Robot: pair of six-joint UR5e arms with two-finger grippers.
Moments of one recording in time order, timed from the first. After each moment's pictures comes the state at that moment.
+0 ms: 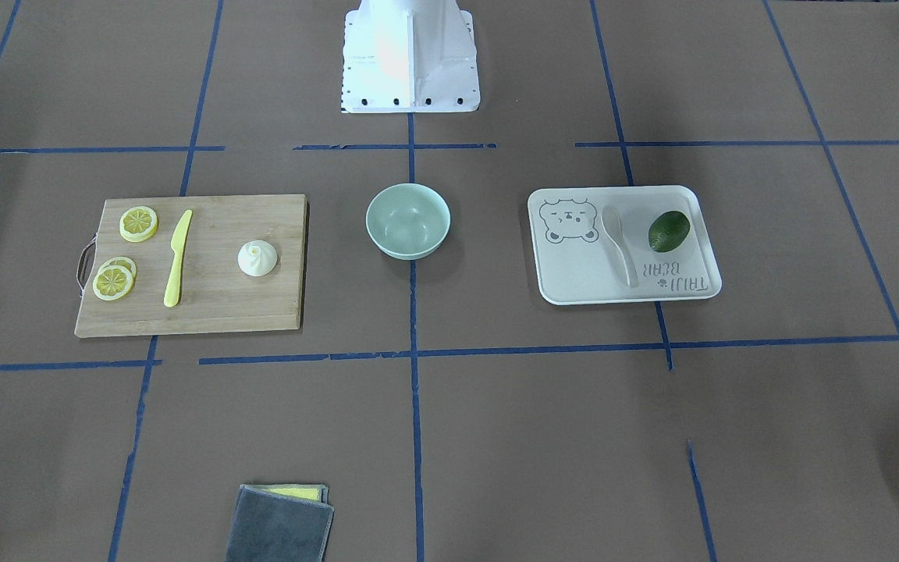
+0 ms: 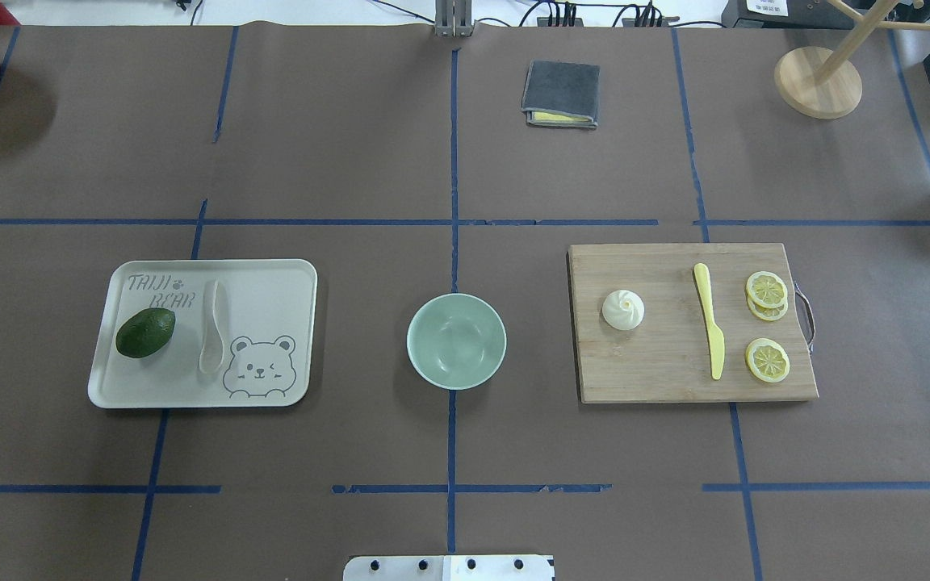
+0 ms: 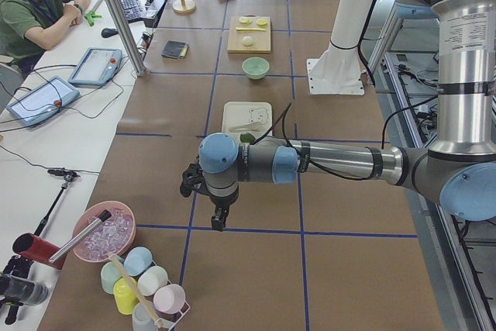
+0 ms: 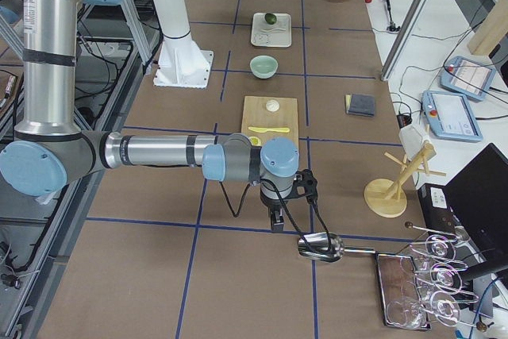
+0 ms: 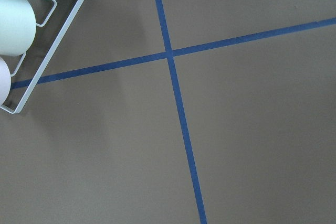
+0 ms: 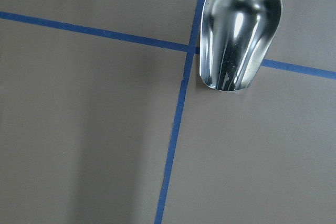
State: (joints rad) left arm -1.59 -1.48 -1.74 -1.52 -2.37 0.20; right arm 1.58 -1.68 1.73 -1.61 2.36 -0.17
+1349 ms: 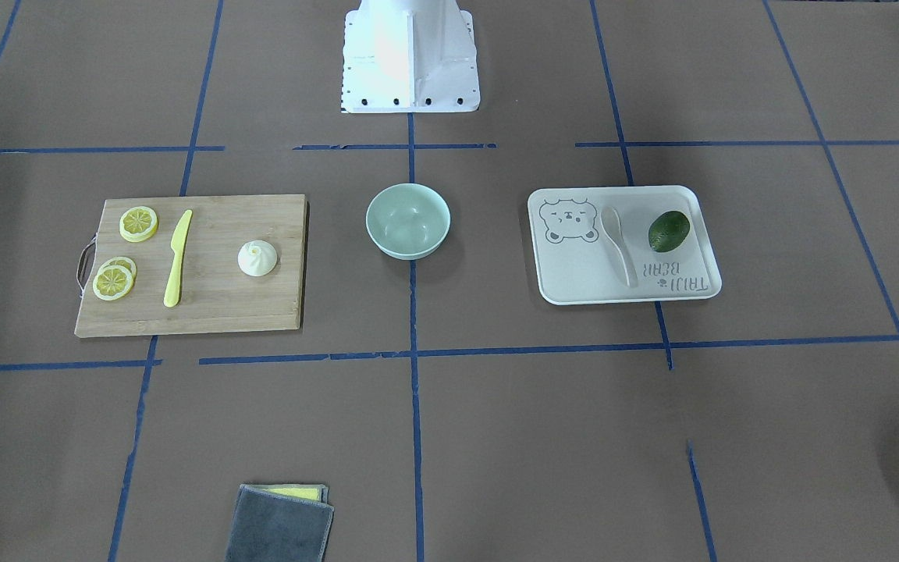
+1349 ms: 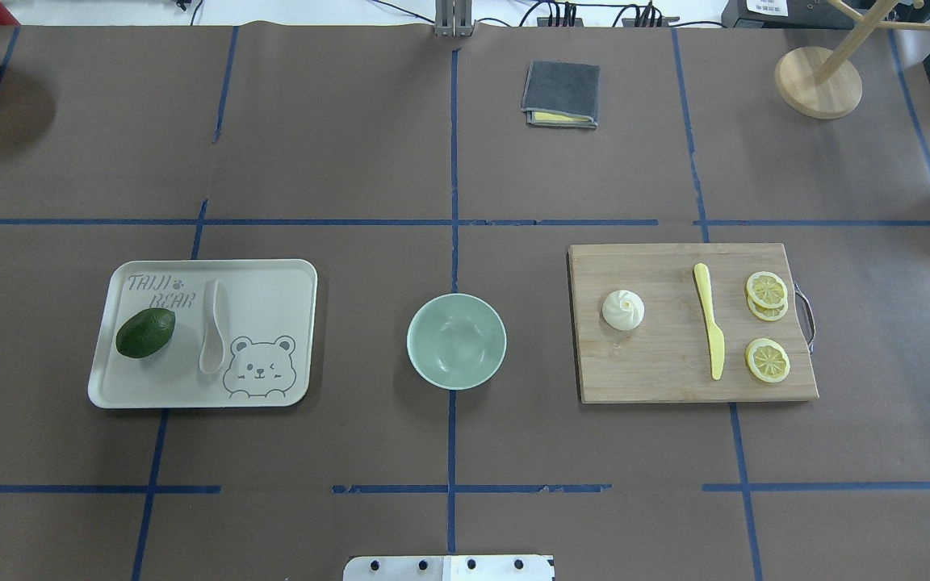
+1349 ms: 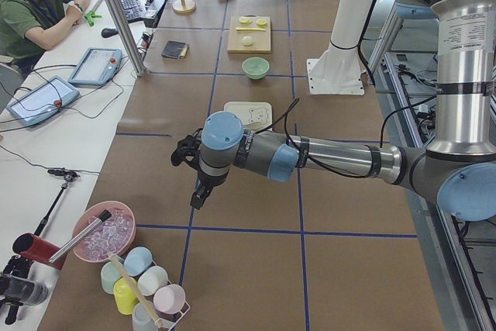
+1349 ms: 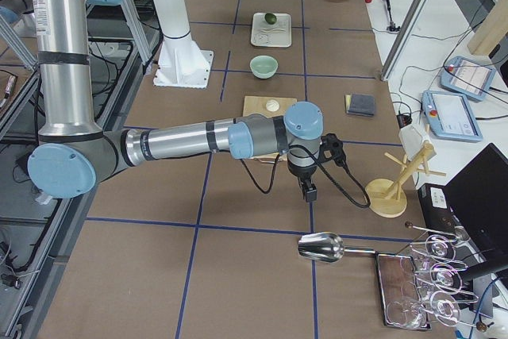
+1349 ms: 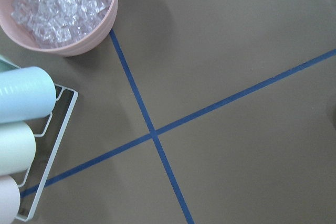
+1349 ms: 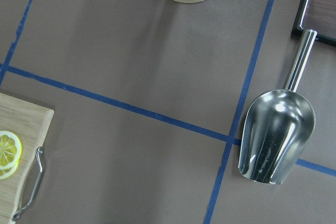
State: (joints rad) left arm -1.59 -1.51 -1.76 -1.95 -2.37 0.19; right arm 1.55 -1.55 1.75 -1.54 2.39 -0.10
